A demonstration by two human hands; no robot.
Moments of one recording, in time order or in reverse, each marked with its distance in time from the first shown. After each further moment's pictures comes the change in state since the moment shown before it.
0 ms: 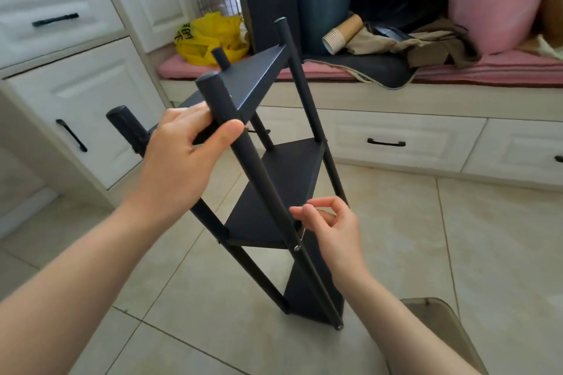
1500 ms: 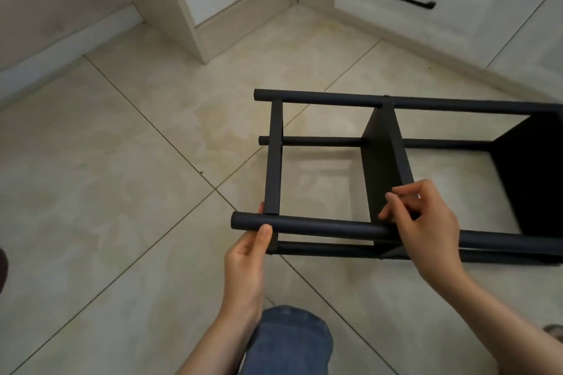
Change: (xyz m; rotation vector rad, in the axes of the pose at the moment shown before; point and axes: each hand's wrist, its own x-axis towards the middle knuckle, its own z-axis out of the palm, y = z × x) left_hand -0.303 -0.256 0.099 -0.783 0.502 -1.132; right_hand 0.016 0.184 0.077 -0.851 -0.269 -0.124
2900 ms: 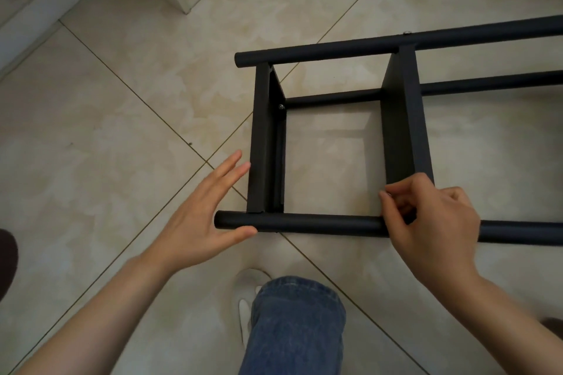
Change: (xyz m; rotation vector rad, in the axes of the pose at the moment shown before) left_hand 0.074 0.038 -0.058 1.210 -0.566 0.521; right_hand -0.013 0.031 0.022 -0.267 -0.047 -0.159
